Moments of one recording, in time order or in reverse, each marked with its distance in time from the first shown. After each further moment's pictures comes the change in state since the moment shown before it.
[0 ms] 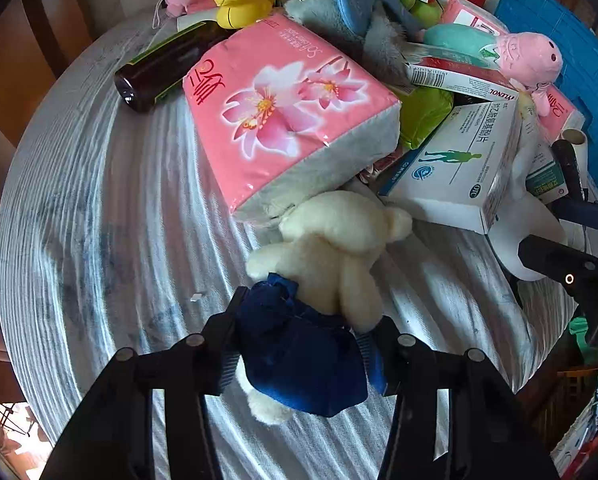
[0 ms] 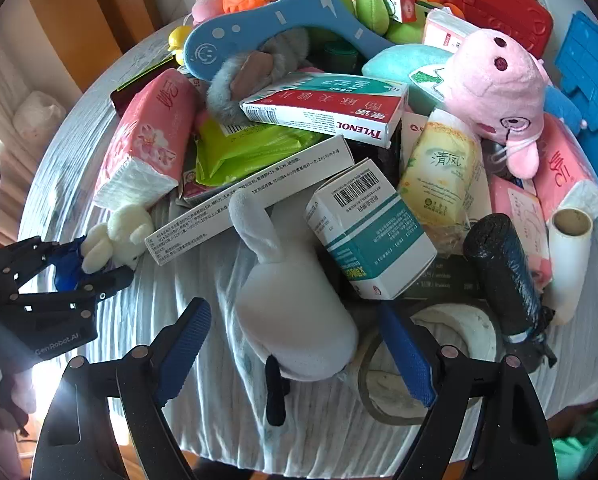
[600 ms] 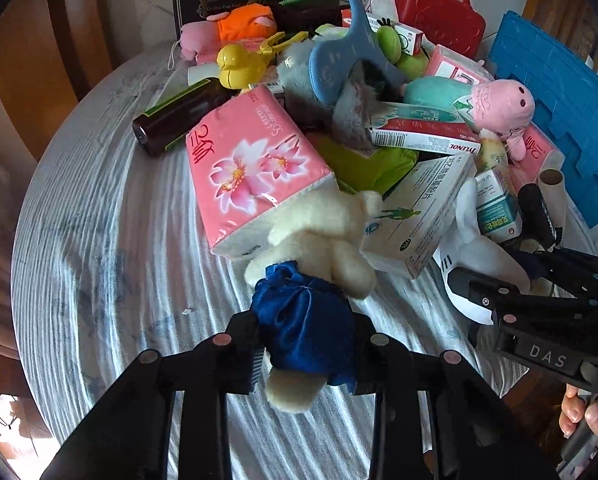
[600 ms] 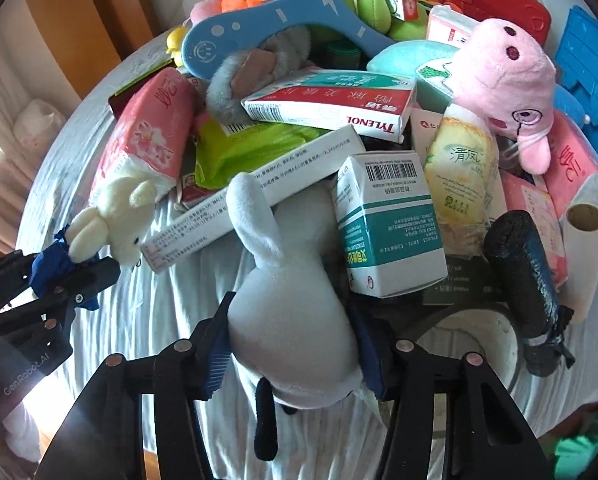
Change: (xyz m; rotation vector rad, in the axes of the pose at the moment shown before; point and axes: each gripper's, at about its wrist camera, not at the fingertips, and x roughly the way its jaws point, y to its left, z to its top) left arm -0.045 -0.024 -0.001 -0.042 -0.160 0.029; right arm 0.001 -0.008 -0.005 0.040 -0.044 0.037
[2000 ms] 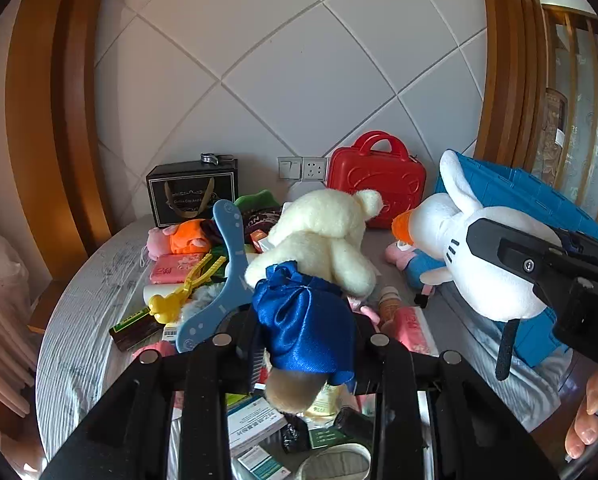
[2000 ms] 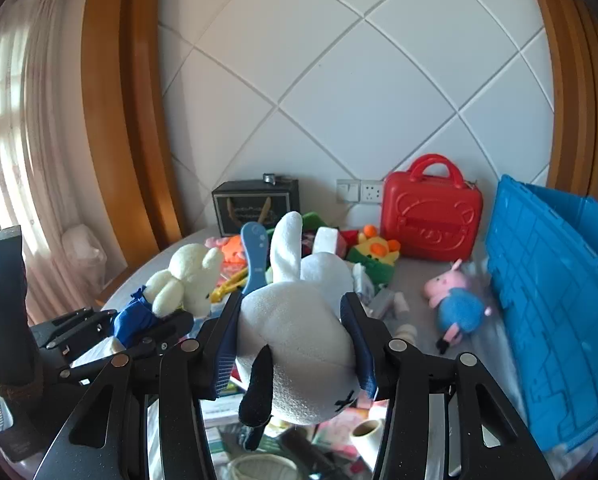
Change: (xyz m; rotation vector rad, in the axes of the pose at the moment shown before) left arm -0.159 -0.204 0.118 -0.014 -0.502 0.048; right arm -0.268 -0.123 0.067 -0.098 -0.647 0.051
